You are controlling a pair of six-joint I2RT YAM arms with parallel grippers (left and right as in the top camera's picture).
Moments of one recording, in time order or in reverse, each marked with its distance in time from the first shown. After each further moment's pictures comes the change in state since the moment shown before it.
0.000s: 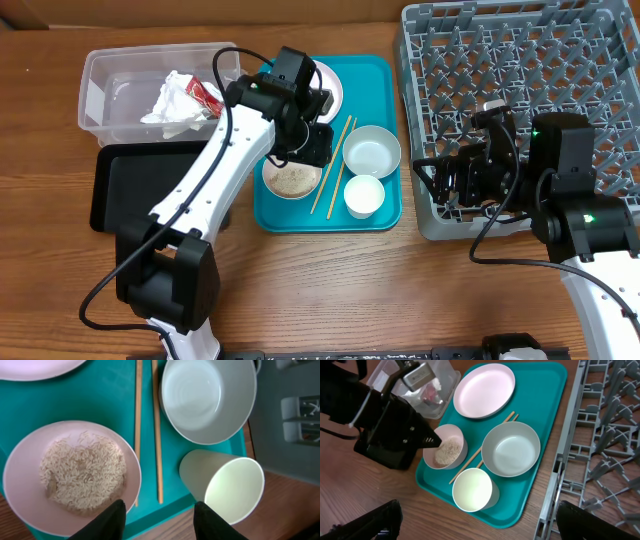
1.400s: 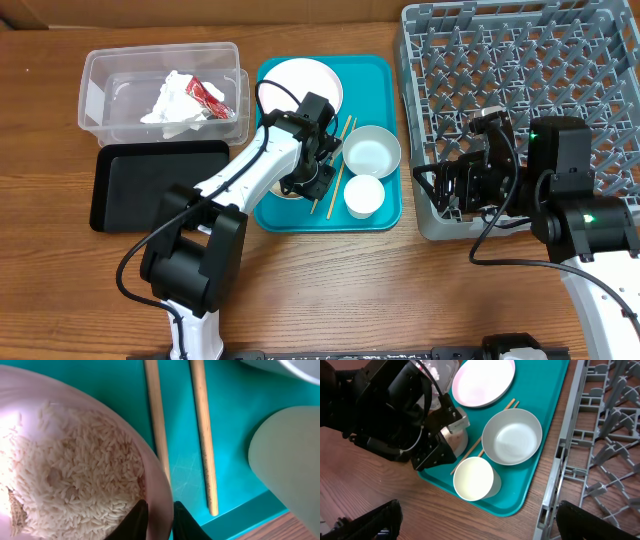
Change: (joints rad) left arm -0.068 0.108 -0.195 0.116 -0.151 0.157; right arm 0.000 0.000 0.000 -0.058 0.000 0.000
